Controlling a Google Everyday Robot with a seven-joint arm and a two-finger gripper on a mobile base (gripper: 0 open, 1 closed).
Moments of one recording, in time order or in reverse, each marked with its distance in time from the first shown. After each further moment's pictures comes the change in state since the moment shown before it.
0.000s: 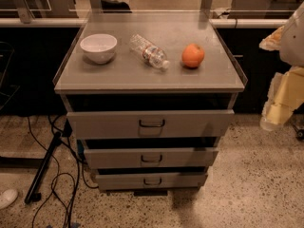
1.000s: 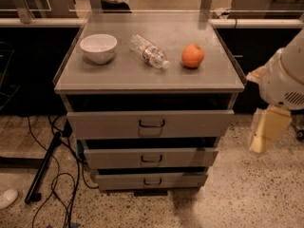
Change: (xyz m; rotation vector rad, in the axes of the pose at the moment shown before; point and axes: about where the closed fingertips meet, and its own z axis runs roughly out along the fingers) arm 0.014 0.020 0.069 -0.032 0.019 -0.008
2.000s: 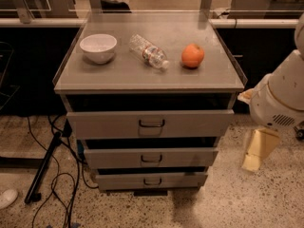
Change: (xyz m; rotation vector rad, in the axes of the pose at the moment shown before) arm 0.007 0.026 0.044 -0.075 -0.009 0.001
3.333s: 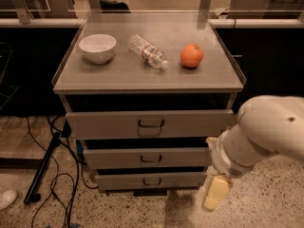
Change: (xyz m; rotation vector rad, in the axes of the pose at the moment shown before) arm -0.016 0.053 0.141 -0.066 -0.071 0.005
